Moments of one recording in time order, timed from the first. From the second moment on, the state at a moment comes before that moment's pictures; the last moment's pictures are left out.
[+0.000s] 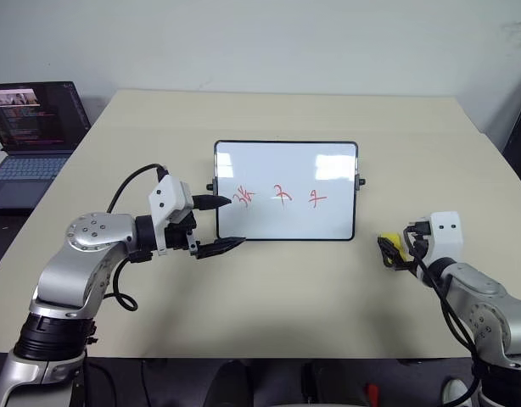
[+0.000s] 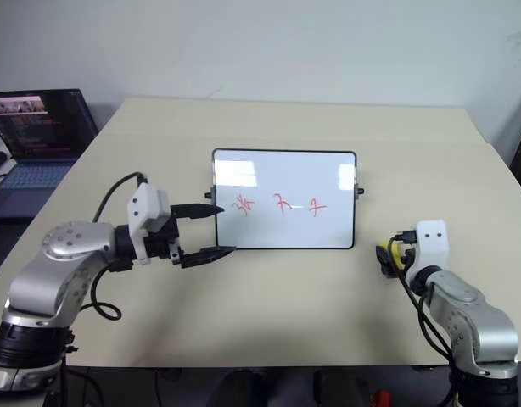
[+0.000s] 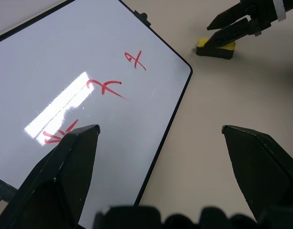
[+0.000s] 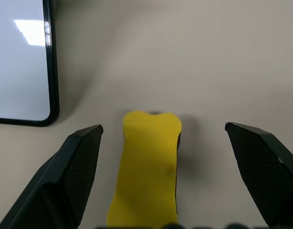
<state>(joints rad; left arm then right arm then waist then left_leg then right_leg) -0.33 0.79 0.05 -0.22 -0.45 0.39 -1.06 -0.07 -0.41 -0.23 -0.49 0.44 1.02 0.10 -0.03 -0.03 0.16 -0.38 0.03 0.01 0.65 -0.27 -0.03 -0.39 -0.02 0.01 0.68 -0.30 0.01</state>
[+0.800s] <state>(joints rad) -0.36 0.78 0.03 -0.16 -0.41 0.36 -1.08 -0.08 -0.35 -0.19 -0.42 0.33 0.93 0.09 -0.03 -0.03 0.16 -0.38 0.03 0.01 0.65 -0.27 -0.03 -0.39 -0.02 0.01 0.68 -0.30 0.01</state>
